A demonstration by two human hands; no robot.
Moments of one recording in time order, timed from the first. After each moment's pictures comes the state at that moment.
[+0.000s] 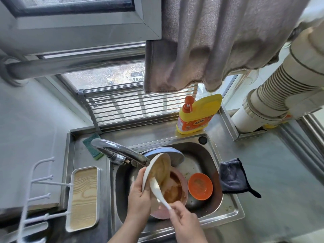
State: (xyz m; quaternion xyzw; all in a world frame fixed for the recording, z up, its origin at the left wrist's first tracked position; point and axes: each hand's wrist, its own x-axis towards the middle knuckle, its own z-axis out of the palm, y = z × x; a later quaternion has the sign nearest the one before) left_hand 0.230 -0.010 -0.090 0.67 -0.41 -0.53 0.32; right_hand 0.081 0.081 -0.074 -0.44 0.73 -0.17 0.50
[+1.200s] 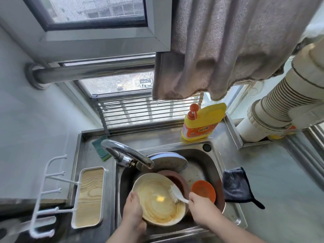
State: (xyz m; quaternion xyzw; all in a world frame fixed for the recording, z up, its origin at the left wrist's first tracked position) left_hand 0.241 -0.003 -0.115 0.72 -0.03 -0.58 0.37; right_hand 0.019 0.024 -0.091 -0.49 0.74 0.06 0.46
